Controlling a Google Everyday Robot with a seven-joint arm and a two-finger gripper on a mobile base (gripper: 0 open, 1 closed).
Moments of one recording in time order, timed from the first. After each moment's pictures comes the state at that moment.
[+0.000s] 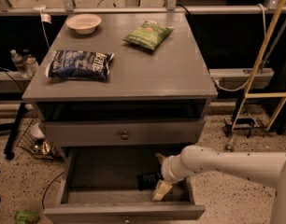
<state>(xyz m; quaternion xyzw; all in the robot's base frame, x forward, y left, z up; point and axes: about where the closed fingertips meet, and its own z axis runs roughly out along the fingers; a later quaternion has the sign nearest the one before) 0.517 -0.055 0.419 -0.65 0.70 0.14 0.25</state>
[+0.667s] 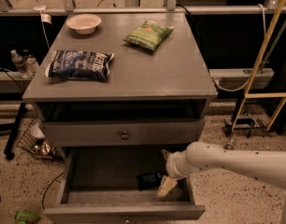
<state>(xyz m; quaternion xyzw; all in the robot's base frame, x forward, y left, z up) 0.524 -0.076 0.439 -0.64 0.71 0.12 0.26</state>
